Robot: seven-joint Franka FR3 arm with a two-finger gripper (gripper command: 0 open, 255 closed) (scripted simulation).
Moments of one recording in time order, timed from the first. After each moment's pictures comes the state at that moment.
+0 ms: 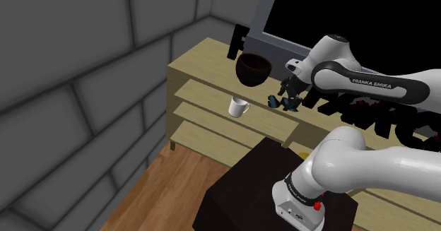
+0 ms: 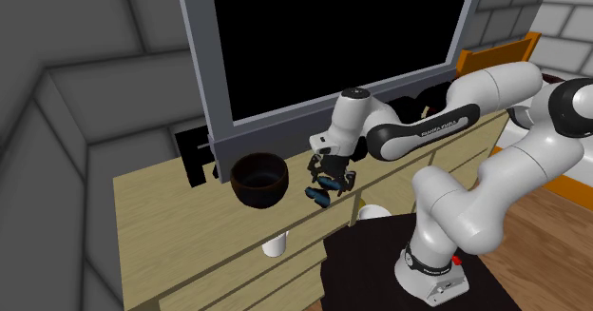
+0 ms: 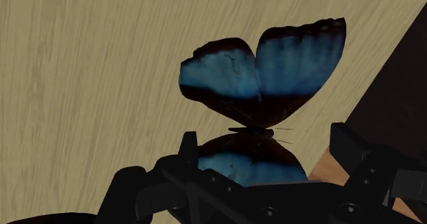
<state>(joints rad) 0.01 -0.95 -0.68 -2.84 -0.61 2.10 -1.06</state>
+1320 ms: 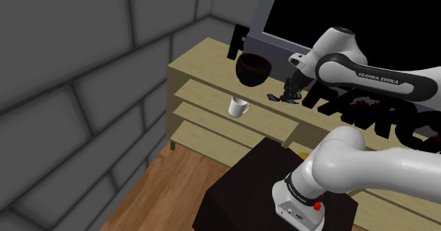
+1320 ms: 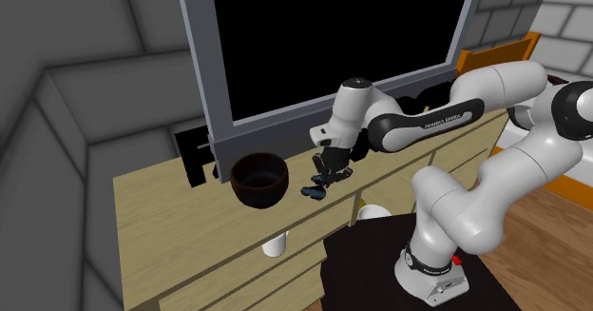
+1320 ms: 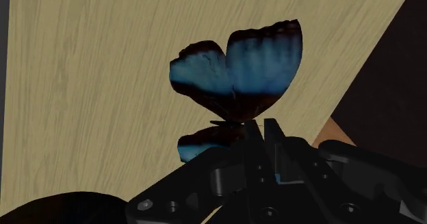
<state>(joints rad) 0.02 -0.98 -0.64 -2.79 -0.57 2.03 -1.06</state>
